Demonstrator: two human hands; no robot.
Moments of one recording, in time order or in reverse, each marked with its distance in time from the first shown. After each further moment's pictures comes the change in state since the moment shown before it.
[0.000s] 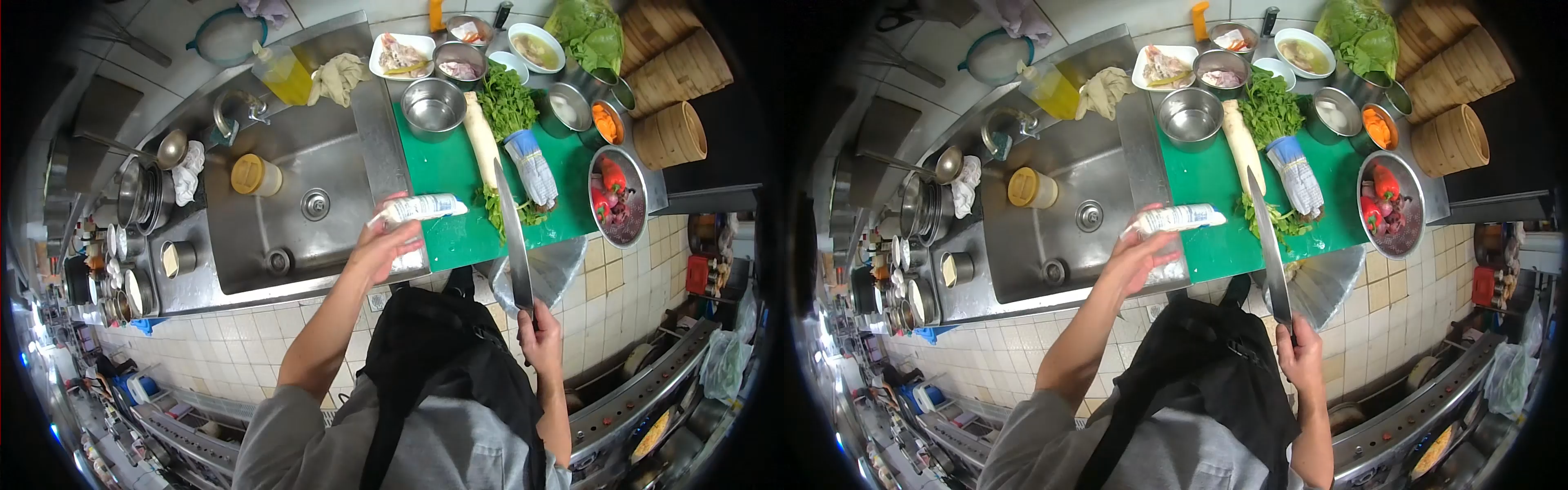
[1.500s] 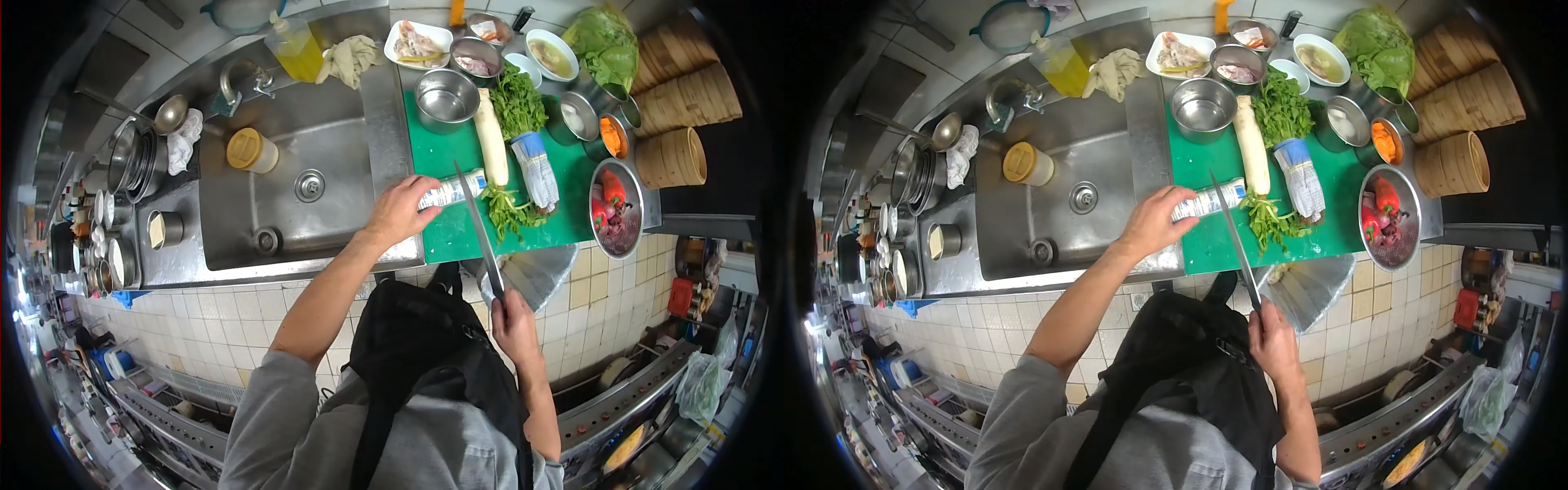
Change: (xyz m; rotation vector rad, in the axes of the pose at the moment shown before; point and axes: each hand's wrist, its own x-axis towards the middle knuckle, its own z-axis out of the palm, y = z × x) left_hand 0.052 -0.007 0.001 1.320 0.013 0.638; right_hand 0.024 -0.015 0.027 -0.377 -0.106 -0.328
